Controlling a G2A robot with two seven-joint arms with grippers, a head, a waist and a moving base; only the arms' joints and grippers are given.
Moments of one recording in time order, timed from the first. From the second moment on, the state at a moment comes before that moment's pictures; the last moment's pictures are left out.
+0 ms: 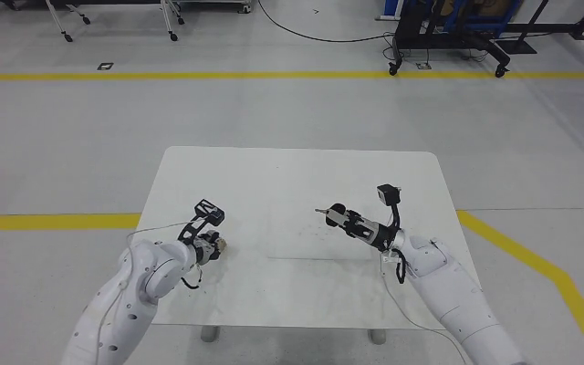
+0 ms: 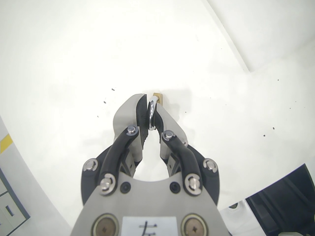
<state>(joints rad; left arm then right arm) 1.37 -0.98 -1.22 -1.73 1.05 -0.23 -0.95 -1.22 -1.16 1.12 -1.16 0.08 -1.01 0.57</state>
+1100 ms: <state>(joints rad) 1.21 -1.01 -1.27 -1.55 0.31 -0.26 -1.08 -1.28 -1.16 1.14 -1.21 0.07 -1.00 0.46</state>
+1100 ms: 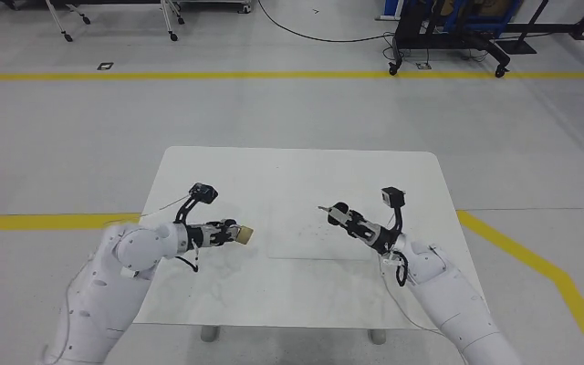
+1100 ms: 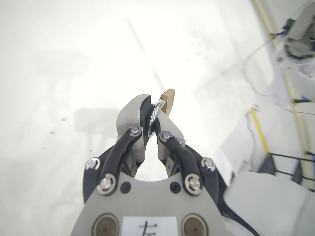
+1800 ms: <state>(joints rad) 0.88 -1.11 -0.99 -1.16 -0.14 -0.18 -1.21 -1.43 -1.17 1.18 -1.40 -0.08 -1.01 0.23</state>
